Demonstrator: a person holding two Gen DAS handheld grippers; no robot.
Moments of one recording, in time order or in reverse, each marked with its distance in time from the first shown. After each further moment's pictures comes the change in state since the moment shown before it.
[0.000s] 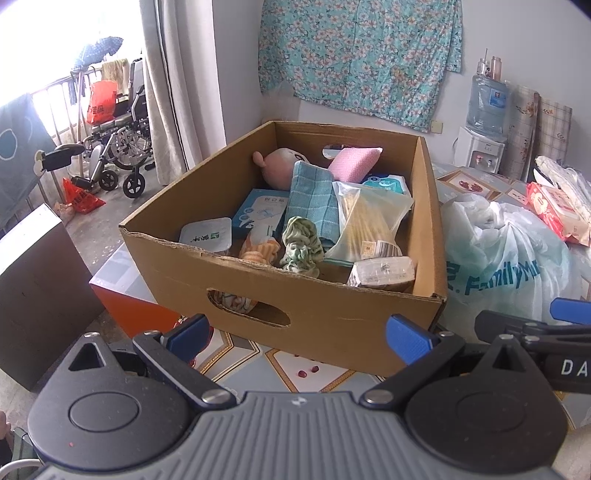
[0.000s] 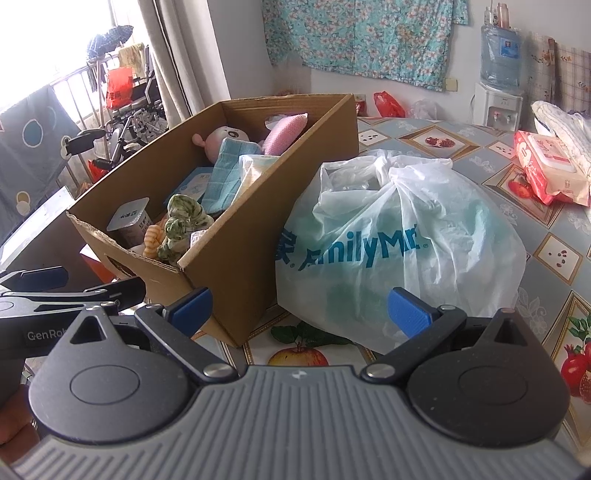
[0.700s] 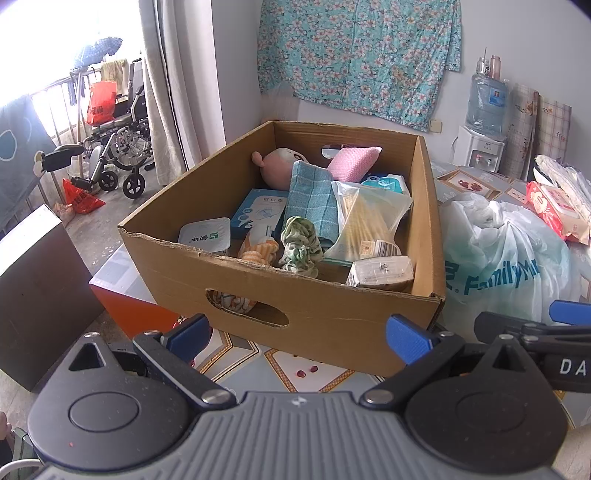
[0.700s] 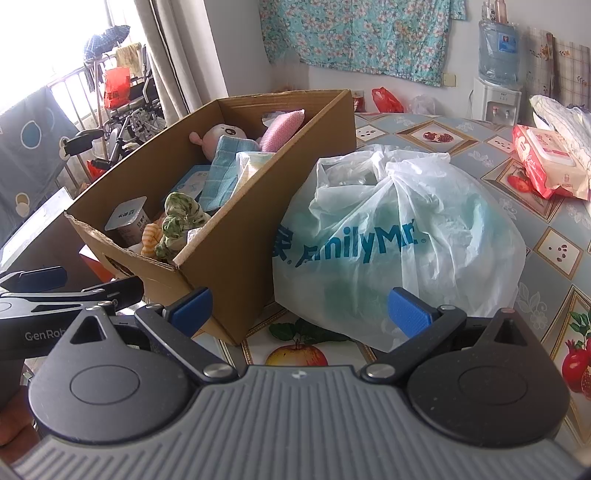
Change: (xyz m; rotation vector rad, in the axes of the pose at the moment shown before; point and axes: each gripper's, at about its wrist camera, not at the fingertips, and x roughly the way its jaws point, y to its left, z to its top) left arm 0.000 0.000 0.000 0.000 0.000 0.001; right arm 0.001 -0.002 -0.001 0.008 0.007 -0.001
